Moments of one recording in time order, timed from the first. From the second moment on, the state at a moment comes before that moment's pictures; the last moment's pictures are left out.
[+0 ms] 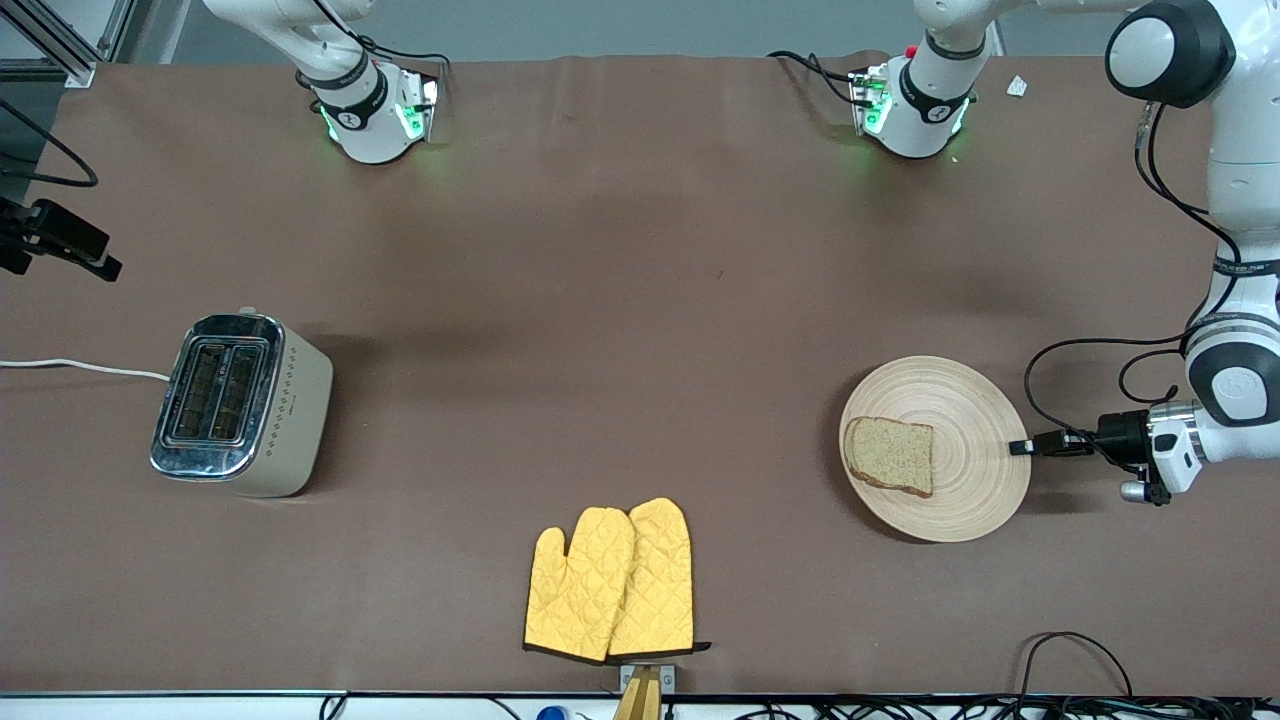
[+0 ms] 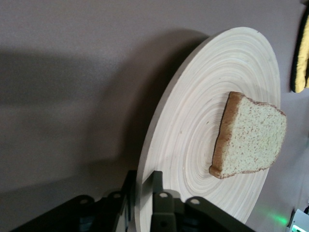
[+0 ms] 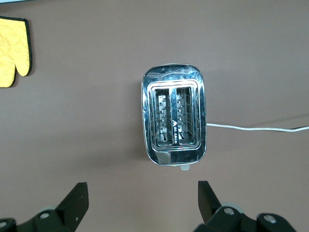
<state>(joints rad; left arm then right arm) 0.44 0.87 -0.13 -1.44 -0.64 1.89 0.68 0.02 0.01 -0.08 -1.48 0.01 1.53 0.05</state>
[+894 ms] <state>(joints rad) 0.43 0.87 -0.37 -1.43 -0.67 1.89 0.72 0.02 0.01 -0.08 -1.48 0.01 1.53 0.05</state>
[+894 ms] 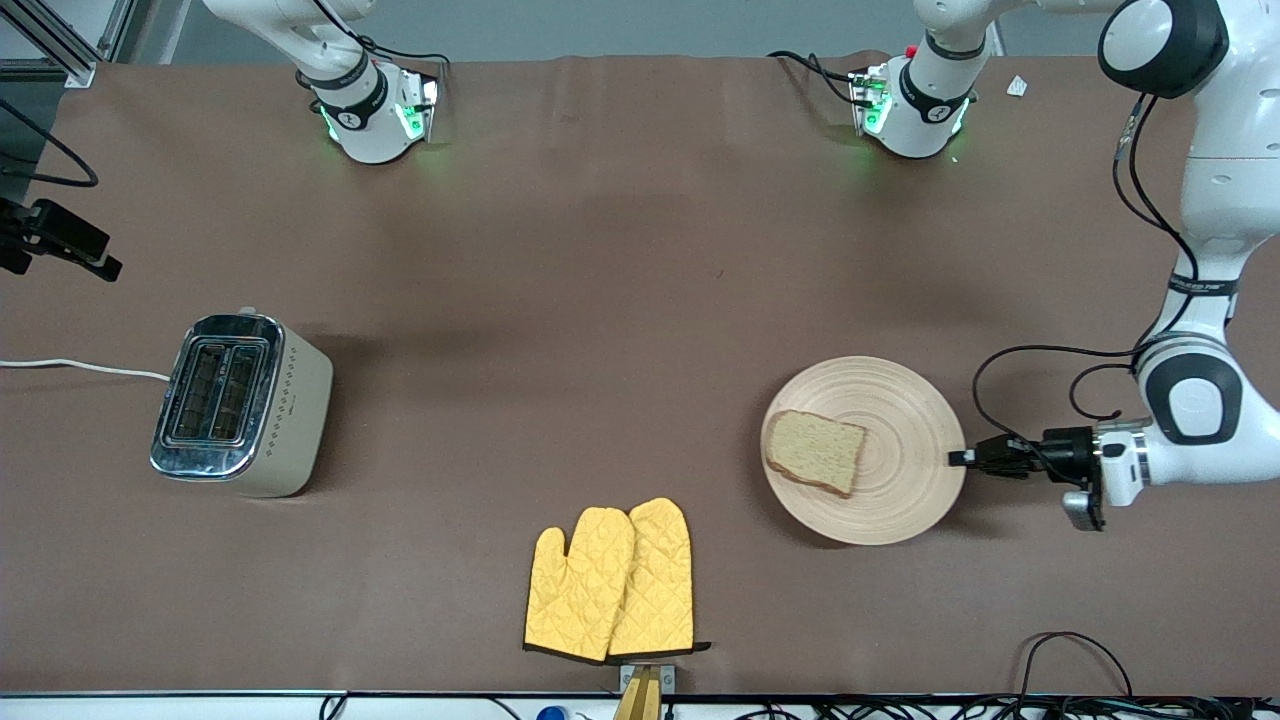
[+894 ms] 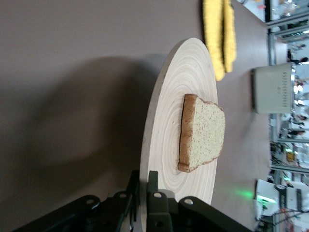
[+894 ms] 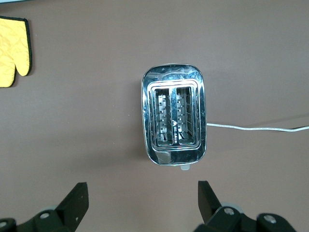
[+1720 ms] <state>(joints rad) 0.39 0.87 -0.66 -1.67 -0.83 2.25 0.70 0.02 0.01 -0.08 -1.48 0.01 1.53 0.05</state>
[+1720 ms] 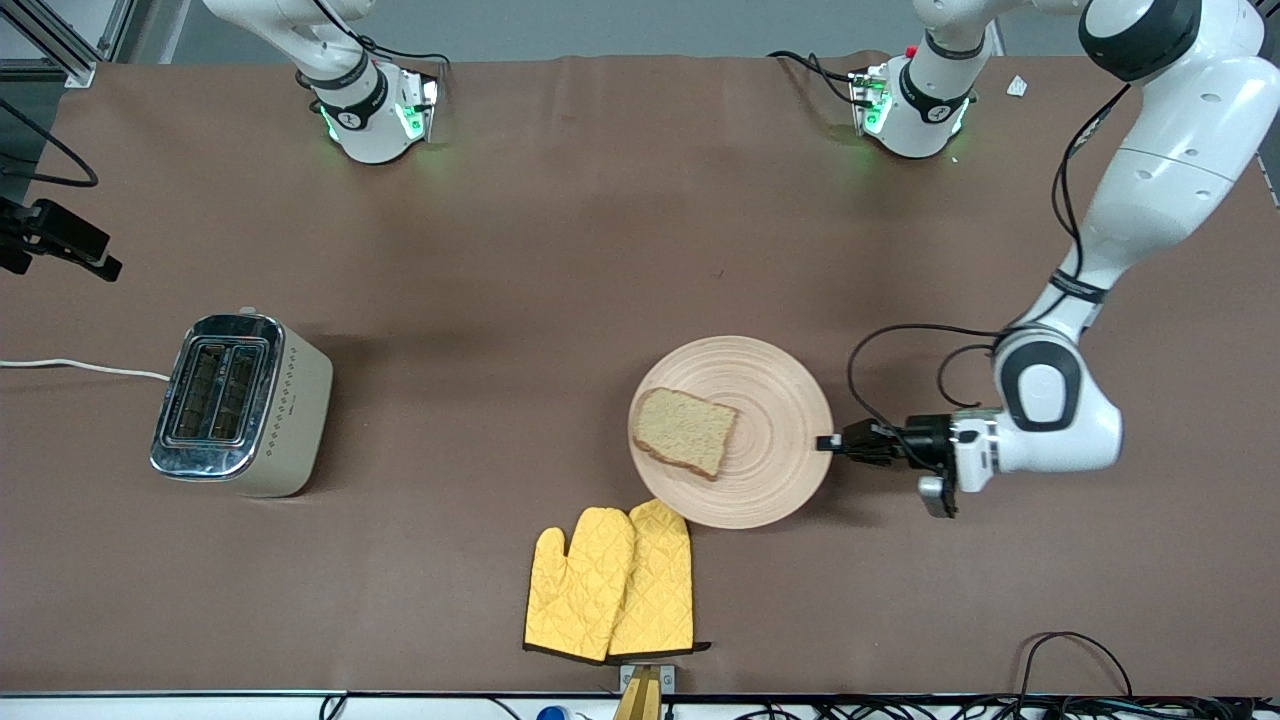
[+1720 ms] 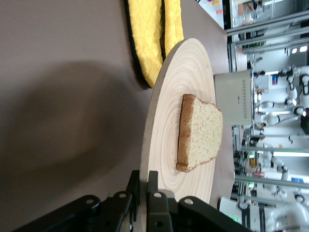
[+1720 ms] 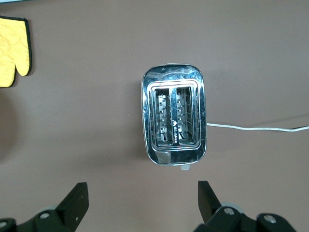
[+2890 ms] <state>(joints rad) 0.19 0.87 -0.79 -1.87 -1.21 2.69 0.81 0.02 0.01 -0.07 -1.48 0.01 1.53 0.01</state>
